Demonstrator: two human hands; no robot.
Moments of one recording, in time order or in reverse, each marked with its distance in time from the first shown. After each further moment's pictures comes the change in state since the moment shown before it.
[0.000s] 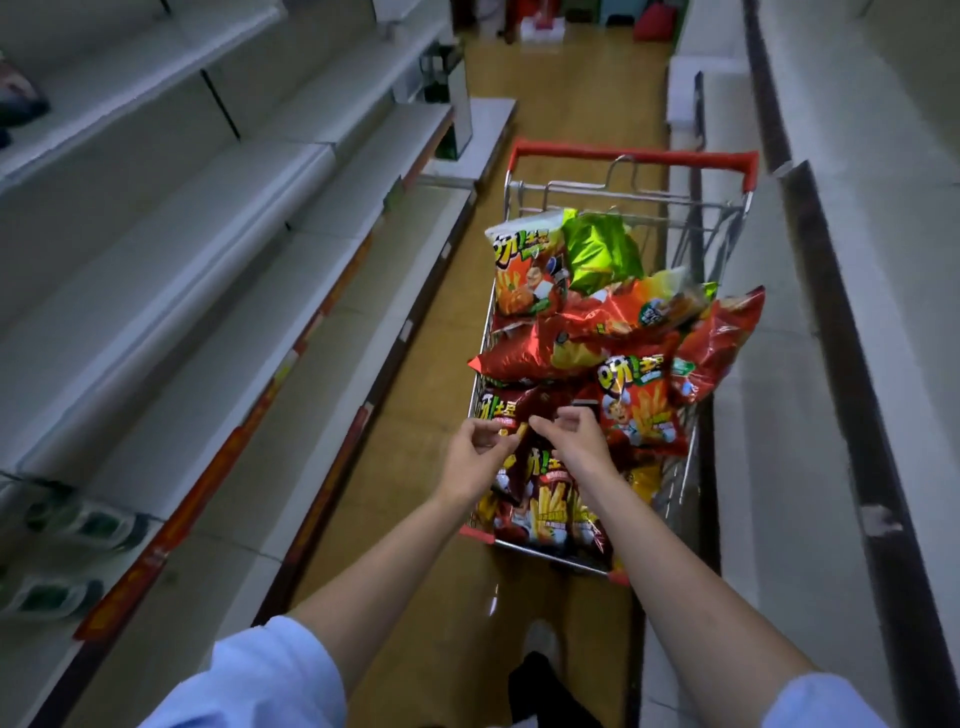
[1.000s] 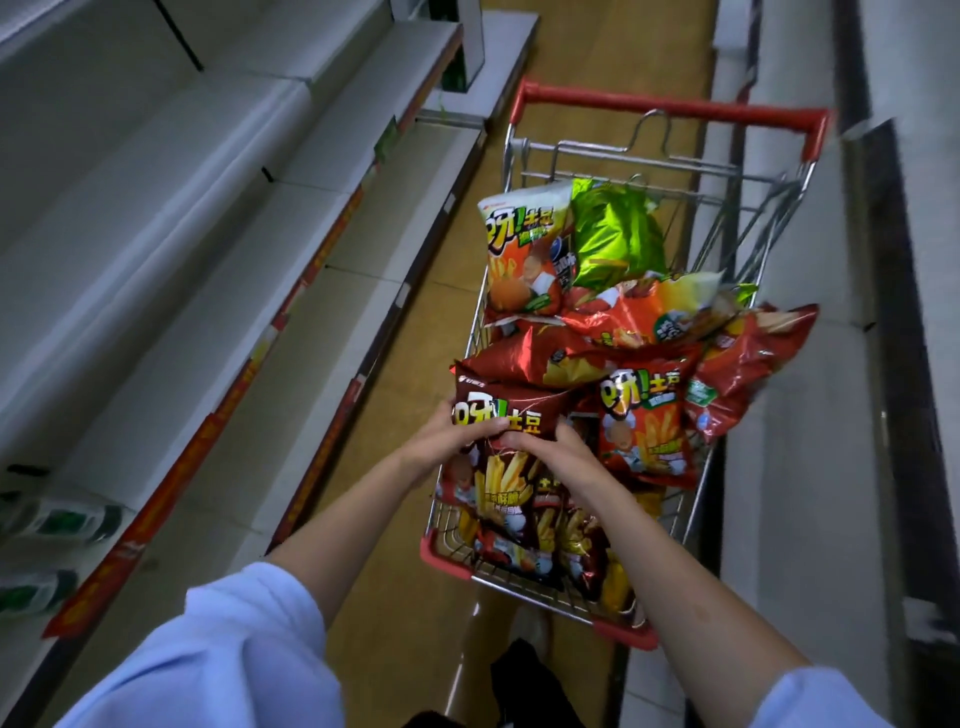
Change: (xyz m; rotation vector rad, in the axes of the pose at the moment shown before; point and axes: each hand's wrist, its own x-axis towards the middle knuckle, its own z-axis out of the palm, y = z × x) left_hand 0.102 0.024 -0.006 0.014 -0.305 -0.287; right_hand 0.078 -0.004 -0.012 -0.068 -0.356 0.056
